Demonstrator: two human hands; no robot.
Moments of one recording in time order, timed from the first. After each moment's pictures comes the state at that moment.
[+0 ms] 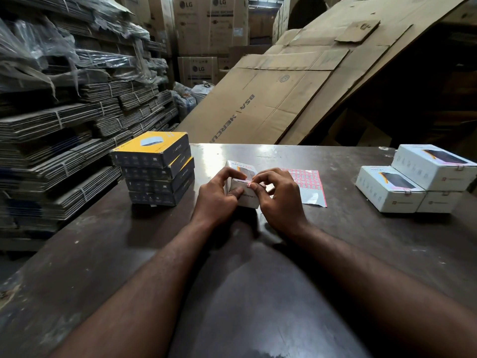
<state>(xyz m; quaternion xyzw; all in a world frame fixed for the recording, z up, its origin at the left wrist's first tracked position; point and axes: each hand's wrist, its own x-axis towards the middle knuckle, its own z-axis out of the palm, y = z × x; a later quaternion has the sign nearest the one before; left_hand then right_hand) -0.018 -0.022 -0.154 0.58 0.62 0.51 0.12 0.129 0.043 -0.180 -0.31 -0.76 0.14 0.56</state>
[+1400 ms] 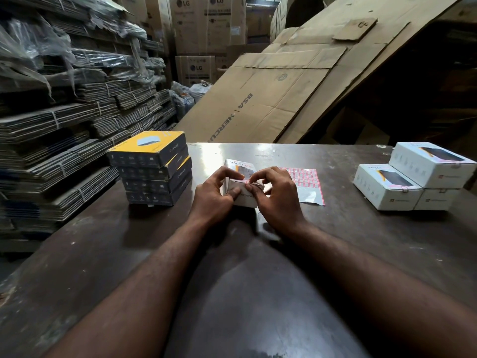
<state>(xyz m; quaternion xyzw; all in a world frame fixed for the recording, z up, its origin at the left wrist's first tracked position) -0.023 -0.019 -0.161 0.60 0.59 0.52 0.16 0.131 0.044 -0.180 -0.32 -0.76 0.13 0.55</state>
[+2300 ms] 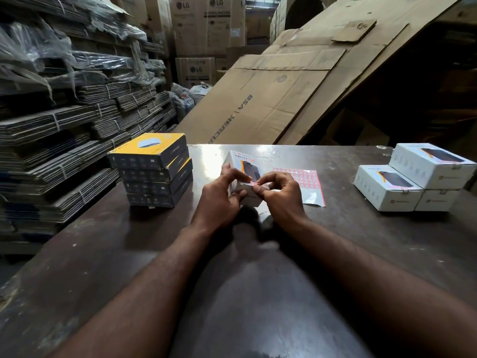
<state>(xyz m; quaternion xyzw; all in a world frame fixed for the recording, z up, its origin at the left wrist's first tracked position) -0.008 -0.031 -0.152 0.64 0.57 0.51 0.06 0.130 0.038 -0.168 -0.39 -0.62 0.38 0.56</state>
